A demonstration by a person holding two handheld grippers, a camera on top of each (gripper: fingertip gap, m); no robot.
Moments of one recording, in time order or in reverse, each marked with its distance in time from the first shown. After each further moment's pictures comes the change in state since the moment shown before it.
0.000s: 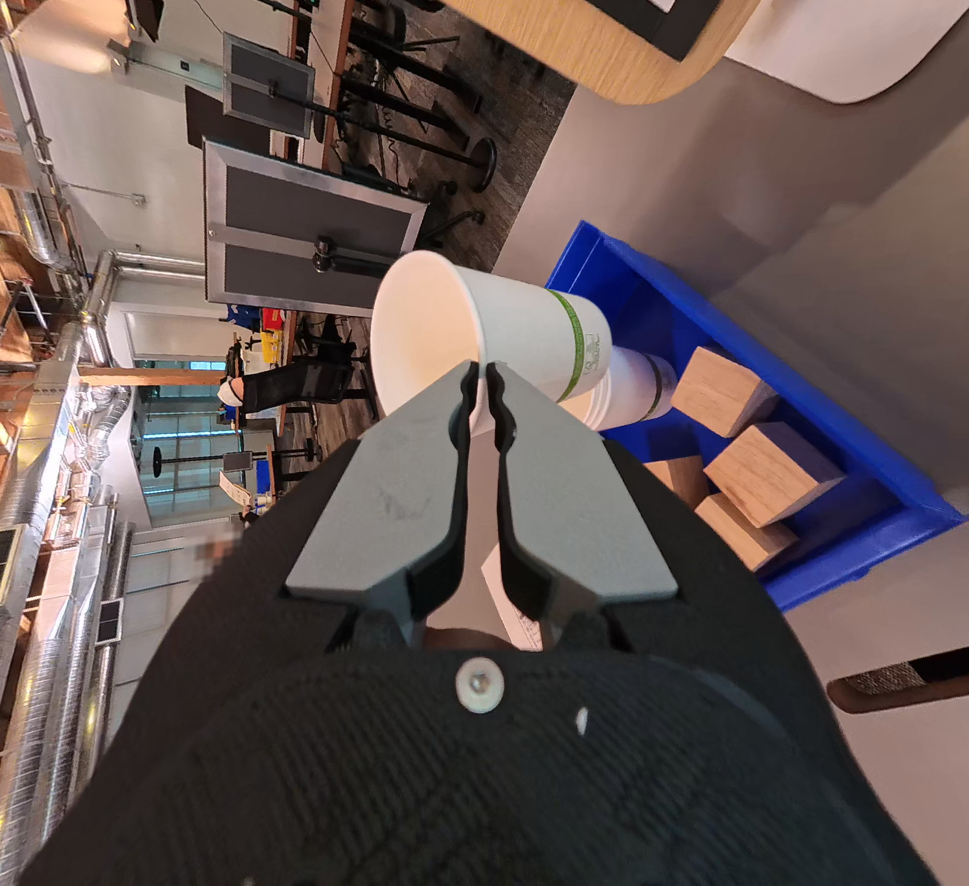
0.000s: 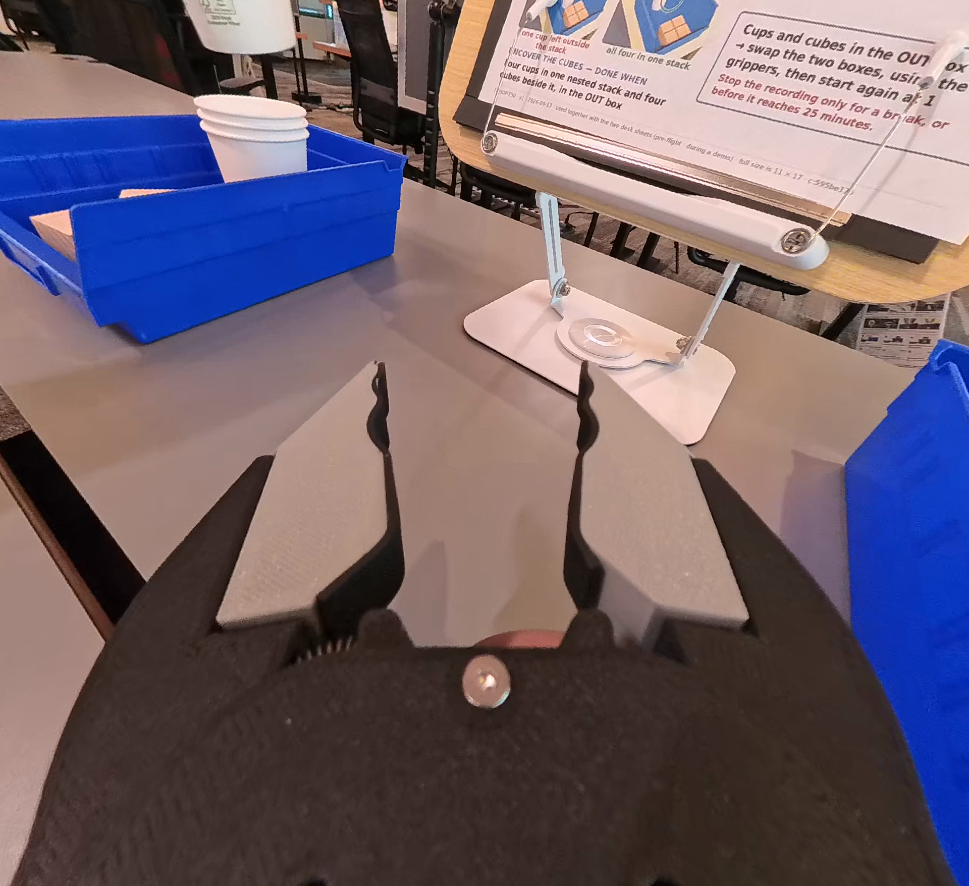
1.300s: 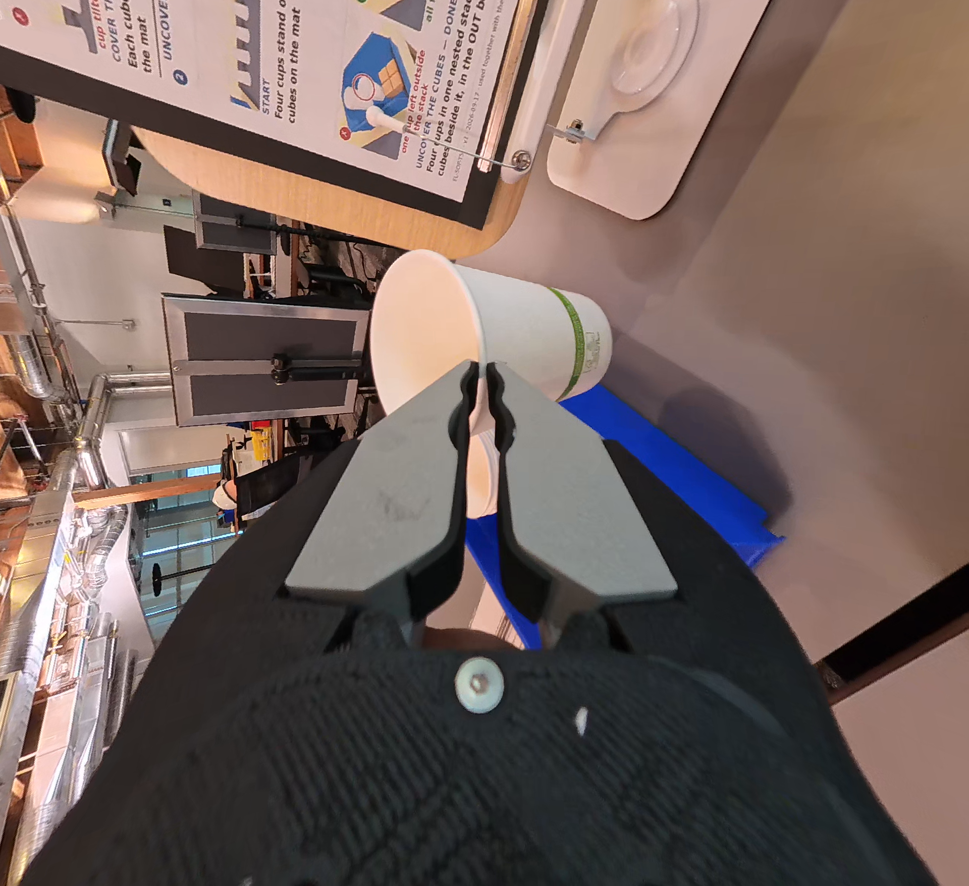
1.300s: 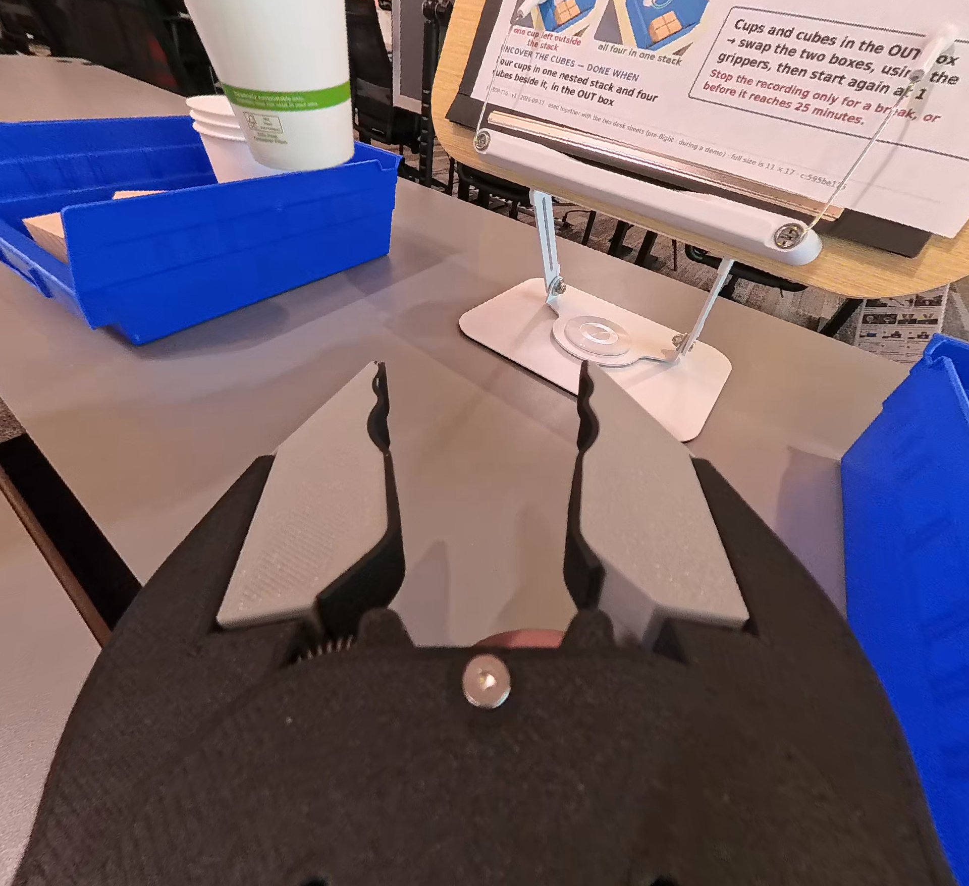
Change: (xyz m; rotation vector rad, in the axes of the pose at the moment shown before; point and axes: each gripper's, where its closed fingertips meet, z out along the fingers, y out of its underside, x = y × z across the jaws) left arm 0.084 -0.064 -0.025 0.143 0.091 0.131; right arm 0.003 0.001 0.000 -0.001 0.006 0.007
